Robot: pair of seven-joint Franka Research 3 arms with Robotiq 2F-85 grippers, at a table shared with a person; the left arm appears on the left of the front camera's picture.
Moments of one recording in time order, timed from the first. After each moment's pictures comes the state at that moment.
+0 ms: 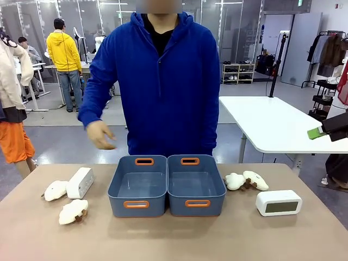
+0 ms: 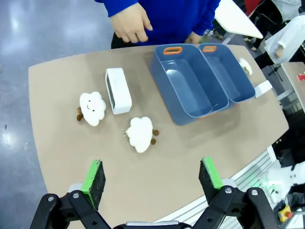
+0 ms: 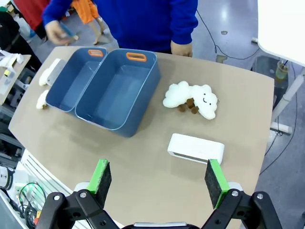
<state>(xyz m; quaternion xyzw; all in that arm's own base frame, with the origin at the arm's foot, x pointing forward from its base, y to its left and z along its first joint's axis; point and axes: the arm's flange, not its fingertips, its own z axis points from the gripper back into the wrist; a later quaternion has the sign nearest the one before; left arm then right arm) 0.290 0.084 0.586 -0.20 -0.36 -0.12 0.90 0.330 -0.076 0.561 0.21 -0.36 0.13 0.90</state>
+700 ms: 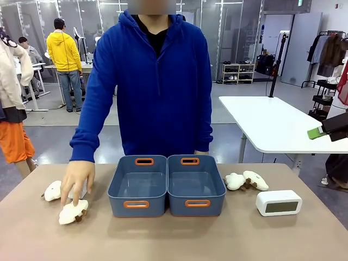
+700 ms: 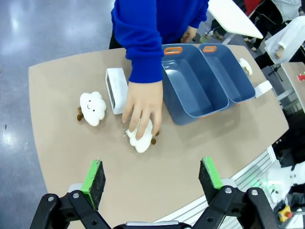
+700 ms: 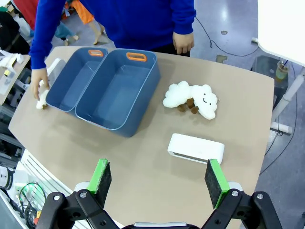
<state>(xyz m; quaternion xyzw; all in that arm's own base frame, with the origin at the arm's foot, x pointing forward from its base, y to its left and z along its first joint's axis) 0.290 0.084 0.585 -0.20 -0.36 -0.12 0.90 0.330 -0.076 0.561 0.21 -0.36 0.13 0.90</state>
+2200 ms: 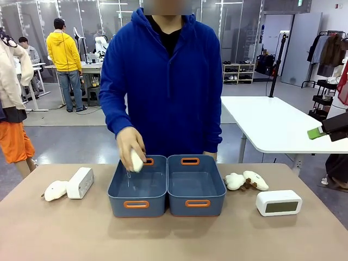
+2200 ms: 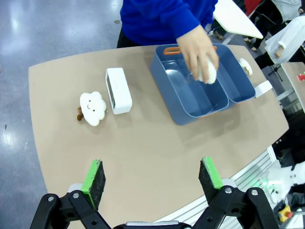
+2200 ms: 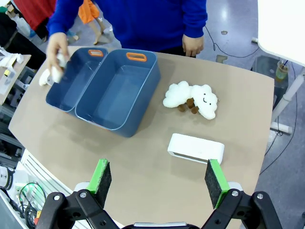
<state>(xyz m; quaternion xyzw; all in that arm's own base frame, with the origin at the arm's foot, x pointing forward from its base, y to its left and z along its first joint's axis) 0.290 0.084 0.585 -0.20 -0.36 -0.12 0.90 0.330 -0.075 0.561 0.21 -0.36 0.13 0.90</state>
